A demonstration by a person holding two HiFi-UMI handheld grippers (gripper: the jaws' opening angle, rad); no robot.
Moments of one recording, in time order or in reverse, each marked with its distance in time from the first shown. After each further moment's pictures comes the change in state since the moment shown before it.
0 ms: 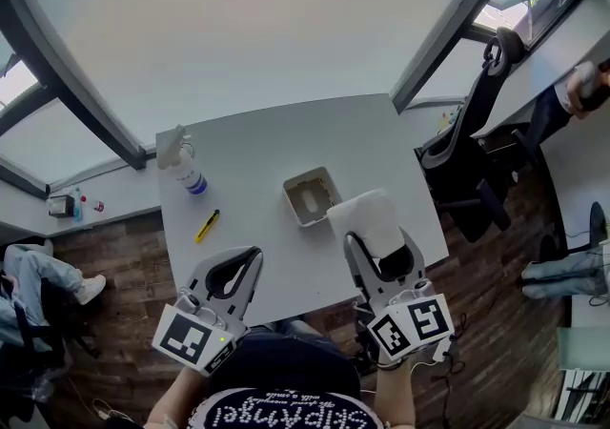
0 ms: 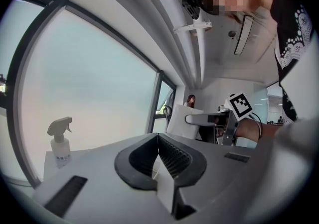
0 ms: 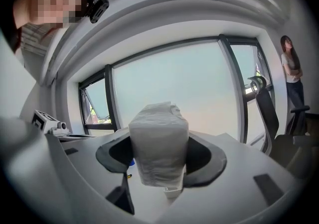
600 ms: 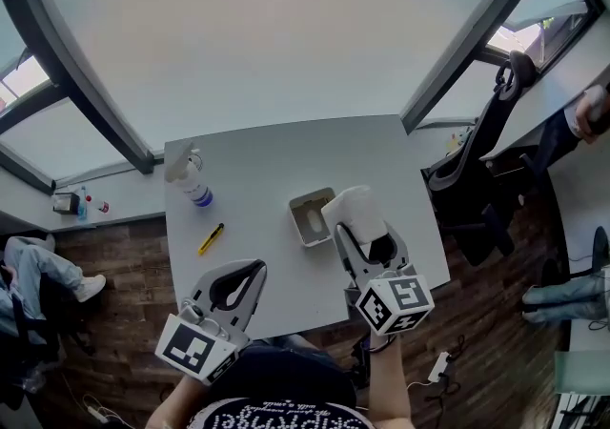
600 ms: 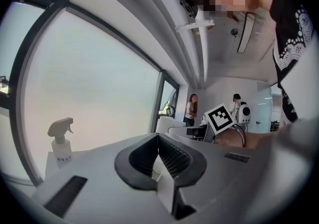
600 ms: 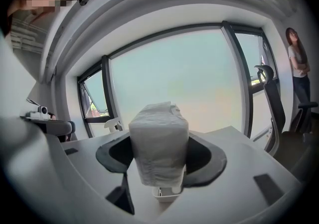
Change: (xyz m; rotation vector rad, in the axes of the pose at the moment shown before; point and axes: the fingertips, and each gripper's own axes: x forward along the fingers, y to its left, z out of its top) left arm 0.010 0.006 0.003 -0.001 0.002 0.043; right arm 0.071 -0.030 -0.033 0.002 0.093 0.022
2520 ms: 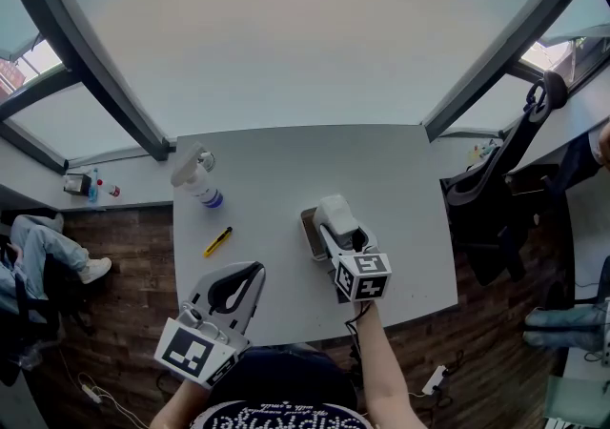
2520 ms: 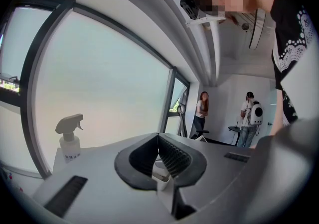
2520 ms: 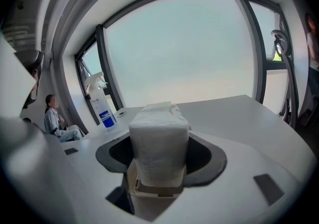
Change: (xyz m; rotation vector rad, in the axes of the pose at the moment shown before) left arm 0.013 0.031 -0.006 -0.037 0.027 0.116; right arm 0.113 -0.038 -0.142 -0.047 0.294 0.045
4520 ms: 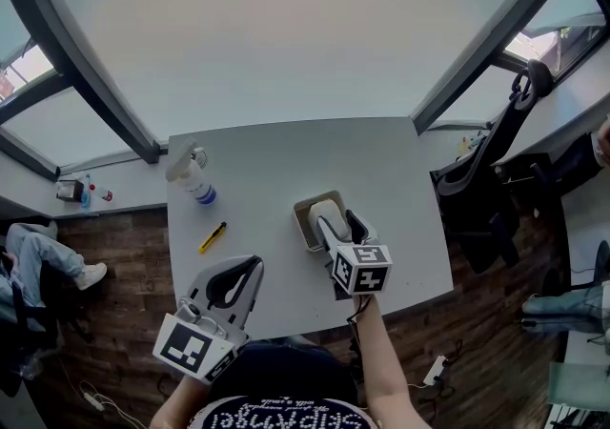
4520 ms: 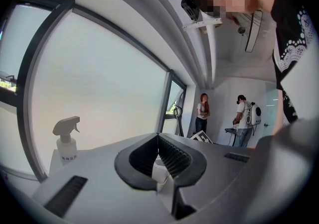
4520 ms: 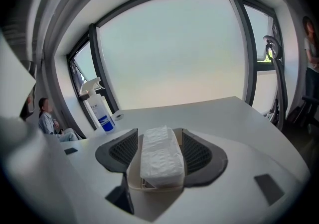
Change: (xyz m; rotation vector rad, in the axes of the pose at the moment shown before) left arm -0.007 -0.010 0.005 -0.016 -0.019 -0.041; right arm -0.027 0.003 0.015 0.047 0.028 -0.074
